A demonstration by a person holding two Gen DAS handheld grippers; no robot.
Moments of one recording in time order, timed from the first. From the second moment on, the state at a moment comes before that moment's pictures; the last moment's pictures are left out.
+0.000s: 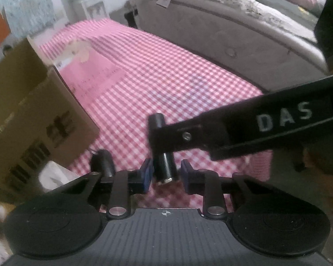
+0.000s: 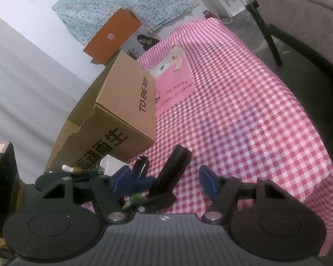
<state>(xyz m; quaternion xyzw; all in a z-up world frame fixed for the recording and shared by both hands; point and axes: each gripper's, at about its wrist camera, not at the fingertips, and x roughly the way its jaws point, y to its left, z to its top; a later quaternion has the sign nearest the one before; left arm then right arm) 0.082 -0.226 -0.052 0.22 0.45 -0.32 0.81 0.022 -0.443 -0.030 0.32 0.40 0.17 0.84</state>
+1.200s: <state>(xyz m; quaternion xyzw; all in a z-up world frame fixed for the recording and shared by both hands) 0.075 -0.216 -0.044 0.20 0.38 -0.32 0.85 0.065 -0.406 -0.015 0.21 0.44 0.14 0.86</state>
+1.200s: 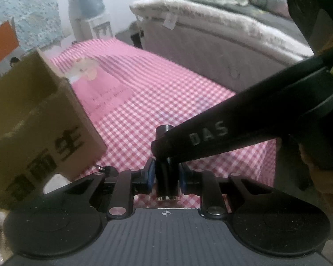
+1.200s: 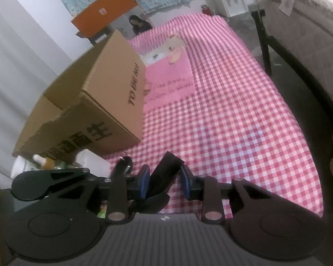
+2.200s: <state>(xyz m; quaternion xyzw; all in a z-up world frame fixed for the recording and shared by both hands) 0.162 -0.050 0.075 0.08 0.37 -0.13 0.92 0.213 -0.242 0.109 0.22 0.46 0.37 0.78</state>
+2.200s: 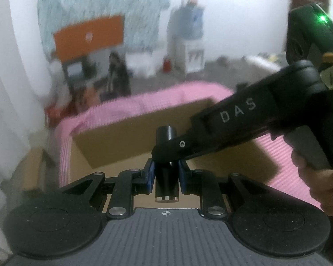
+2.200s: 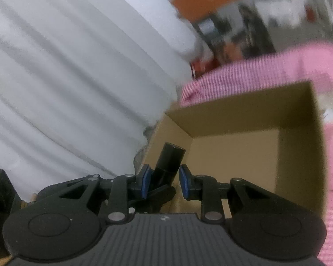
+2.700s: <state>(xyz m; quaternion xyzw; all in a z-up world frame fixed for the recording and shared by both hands) 0.188 -0.021 0.053 0.10 0.39 -0.05 0.91 0.320 -0.187 0.026 0.24 0.57 0.33 0.71</state>
